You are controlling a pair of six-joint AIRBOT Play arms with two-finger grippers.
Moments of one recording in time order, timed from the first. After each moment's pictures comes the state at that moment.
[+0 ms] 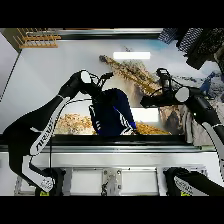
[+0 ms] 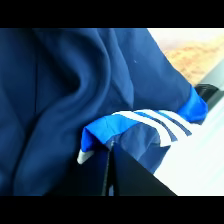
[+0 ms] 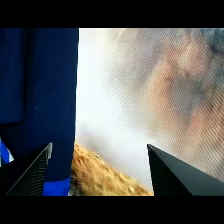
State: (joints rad) left arm -0.42 -1.74 1.54 0.98 -1.31 -1.32; right arm 0.16 -1.20 1.01 -1.22 0.92 1.43
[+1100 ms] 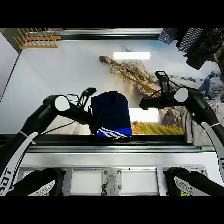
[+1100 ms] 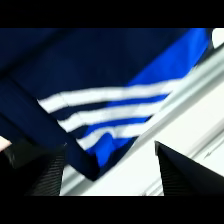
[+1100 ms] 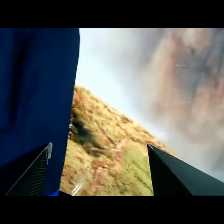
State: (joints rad) left arm -0.42 -1.16 0.97 1.07 -1.17 -1.43; right arm 0.16 -1.22 1.00 -1.17 0.94 1.42
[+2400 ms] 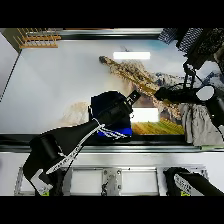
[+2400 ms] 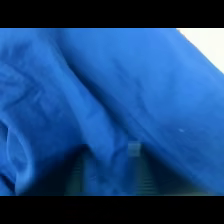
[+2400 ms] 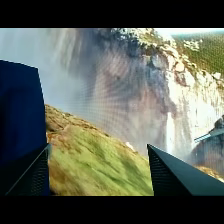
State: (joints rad) left arm -0.91 -1.82 1.54 1.93 -1.15 -1.81; right arm -0.05 -1.12 1.00 -1.12 0.90 1.47
